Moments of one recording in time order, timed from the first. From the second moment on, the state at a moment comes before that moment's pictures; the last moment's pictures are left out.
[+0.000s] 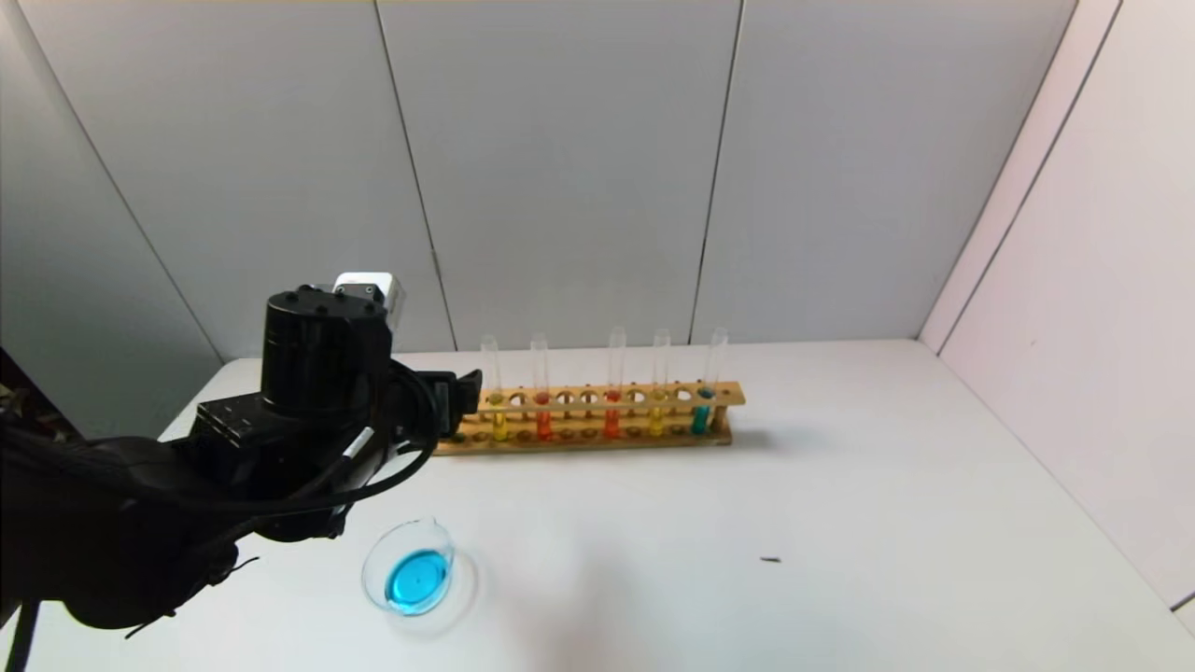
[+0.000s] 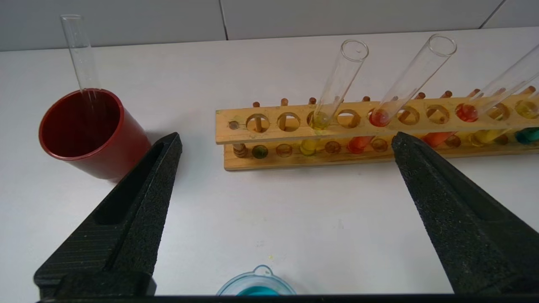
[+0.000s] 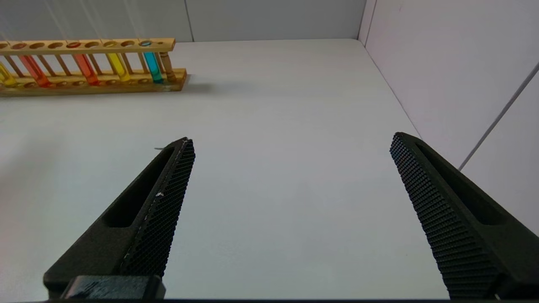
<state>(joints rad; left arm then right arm) -0.55 1.67 -0.72 -0.61 0.49 -0.21 0.00 0.00 -0.01 0.03 -0.01 0.02</state>
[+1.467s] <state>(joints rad) -0.53 1.97 -0.95 -0.64 0.49 -0.20 0.00 0.00 -0.01 0.03 -0.01 0.02</state>
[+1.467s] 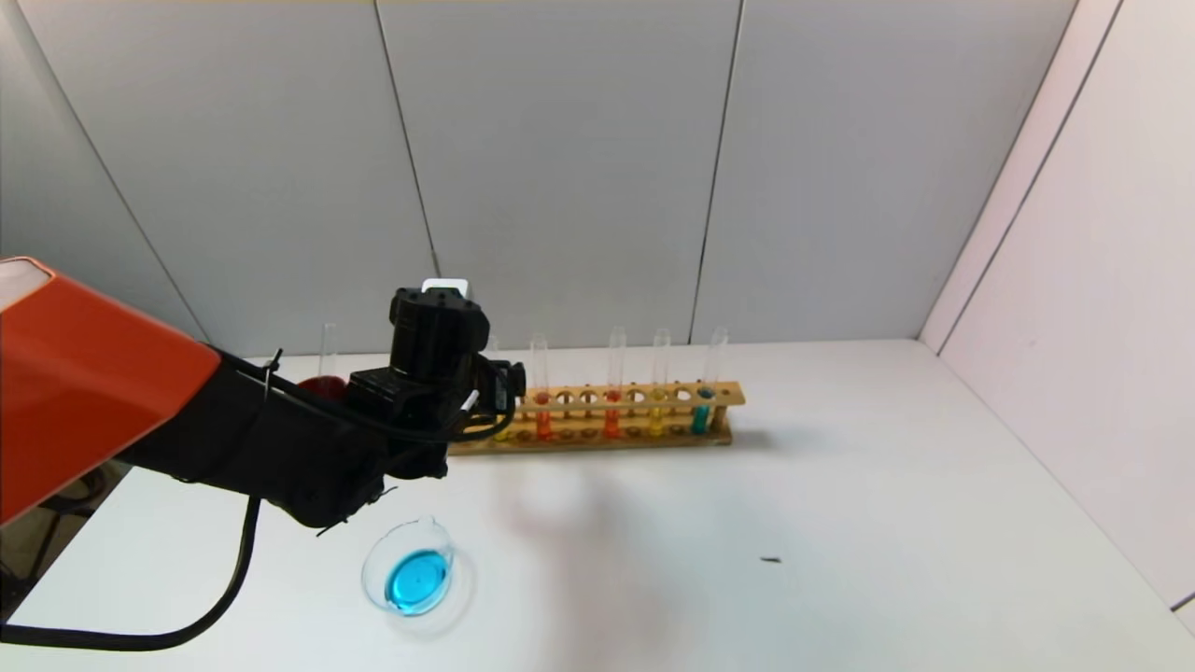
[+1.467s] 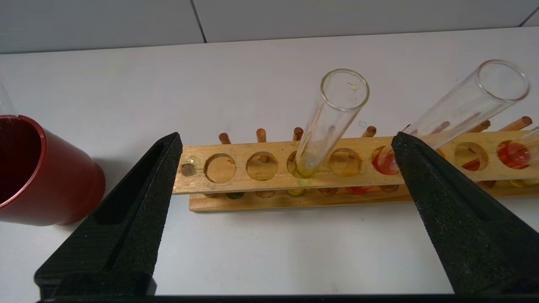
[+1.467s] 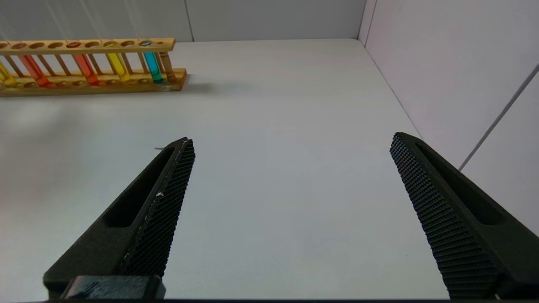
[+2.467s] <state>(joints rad) -0.51 2.07 -1.08 -0.64 0.49 -0.18 0.00 0.00 -0.01 0.03 -0.01 0.01</state>
